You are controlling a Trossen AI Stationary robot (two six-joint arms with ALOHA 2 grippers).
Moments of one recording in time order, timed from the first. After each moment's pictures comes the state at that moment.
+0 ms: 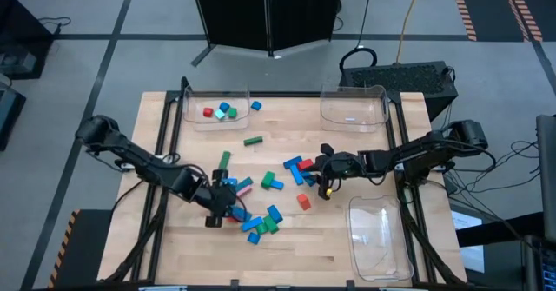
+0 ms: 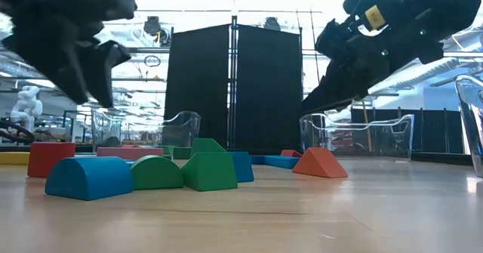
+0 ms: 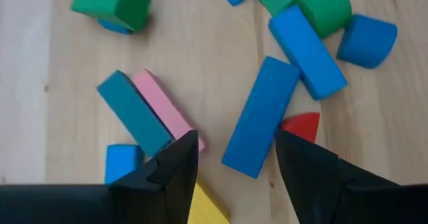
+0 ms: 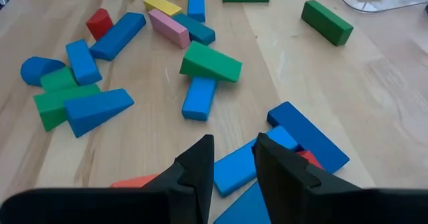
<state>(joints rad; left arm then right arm) -0.46 1.34 0.77 -0.53 -0.18 -0.34 0.07 1.43 0.50 0.39 0.12 0.19</state>
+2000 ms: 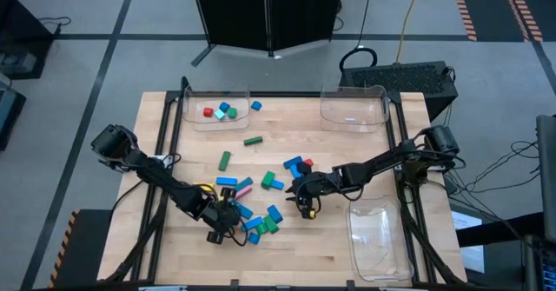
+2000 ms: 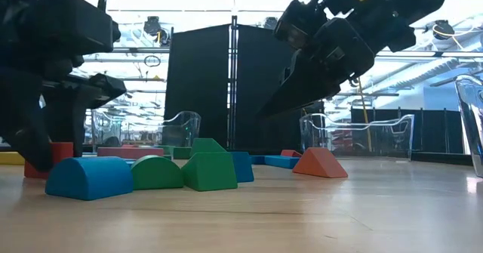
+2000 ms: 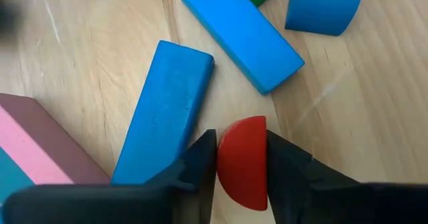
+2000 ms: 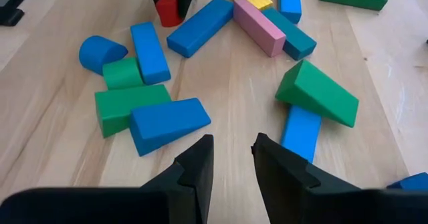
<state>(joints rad) -0.57 1.58 0.73 -0.27 -0.15 -0.28 0.21 1.72 0.81 0.28 0.09 0.13</state>
